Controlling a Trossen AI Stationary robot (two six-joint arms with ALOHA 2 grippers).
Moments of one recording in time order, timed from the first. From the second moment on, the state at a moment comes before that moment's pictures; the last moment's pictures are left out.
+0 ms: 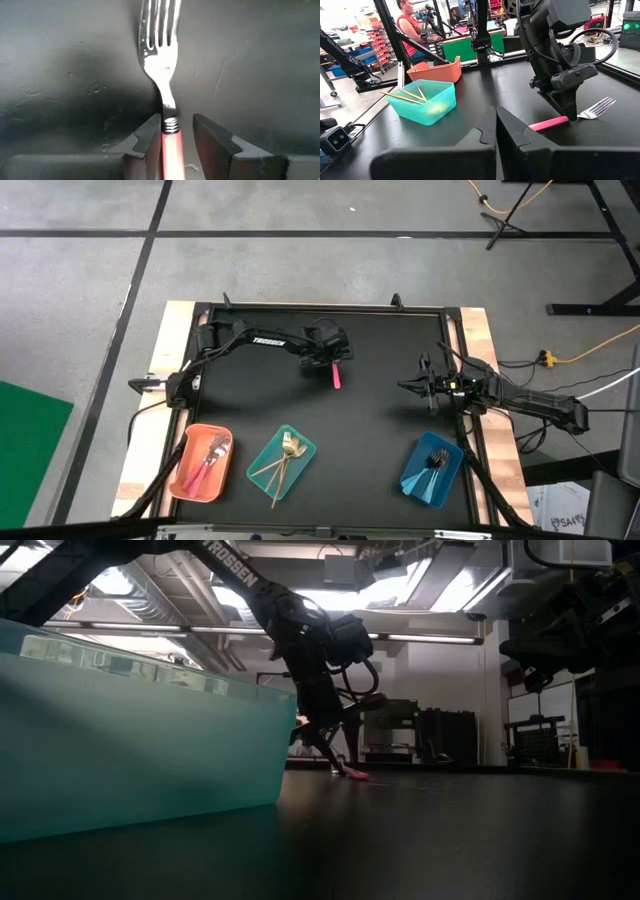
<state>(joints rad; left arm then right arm) 0.30 2.17 1.52 -0.41 -0.12 -1.35 -0.27 0.12 0.01 0.06 -0.32 0.18</state>
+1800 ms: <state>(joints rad) 0.31 2.16 1.52 -0.70 -0.03 -1.51 -0.27 0.12 0.01 0.06 -0.32 0.18</state>
